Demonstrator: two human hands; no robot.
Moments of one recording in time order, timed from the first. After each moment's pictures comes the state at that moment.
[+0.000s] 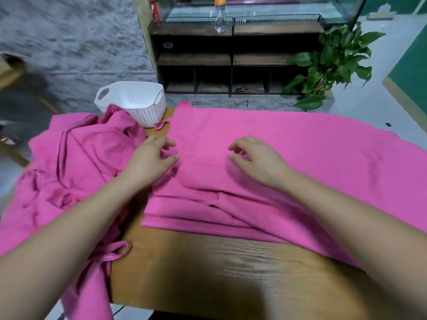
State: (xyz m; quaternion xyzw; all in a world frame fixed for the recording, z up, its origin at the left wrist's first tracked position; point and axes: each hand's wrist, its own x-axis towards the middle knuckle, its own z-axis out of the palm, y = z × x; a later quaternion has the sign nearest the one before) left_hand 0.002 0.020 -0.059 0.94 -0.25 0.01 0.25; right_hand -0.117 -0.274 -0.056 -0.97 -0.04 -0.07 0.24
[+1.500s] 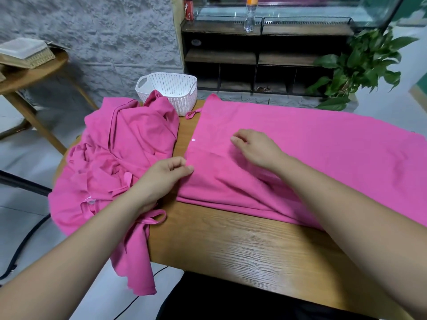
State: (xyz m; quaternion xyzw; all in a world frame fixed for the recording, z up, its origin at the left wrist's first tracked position) left_hand -0.098 0.085 -0.050 0.79 -0.13 -0.20 0.57; right_hand -0.084 -0.205 -0.057 -0.96 -0.01 -0.03 0.27
